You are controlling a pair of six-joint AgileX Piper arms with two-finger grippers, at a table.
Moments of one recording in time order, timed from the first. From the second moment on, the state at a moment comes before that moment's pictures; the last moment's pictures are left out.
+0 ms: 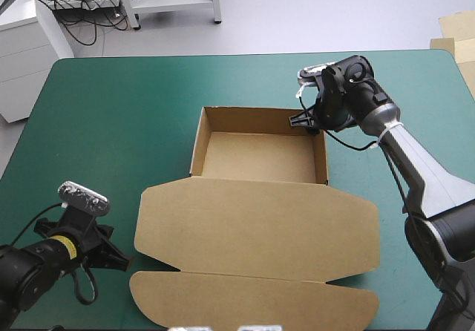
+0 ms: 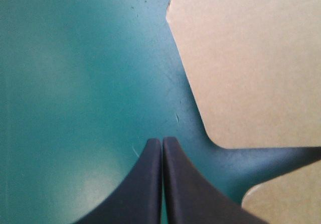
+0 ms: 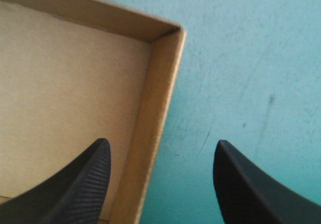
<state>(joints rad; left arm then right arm) -0.44 0.69 -0.68 0.12 0.99 -0.08 0.39 1.83 -1.77 -0.14 1.24 0.19</state>
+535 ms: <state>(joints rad) -0.44 0.48 -0.53 0.13 1.01 -0.06 0.38 1.97 -1.69 -0.08 1.24 0.18</state>
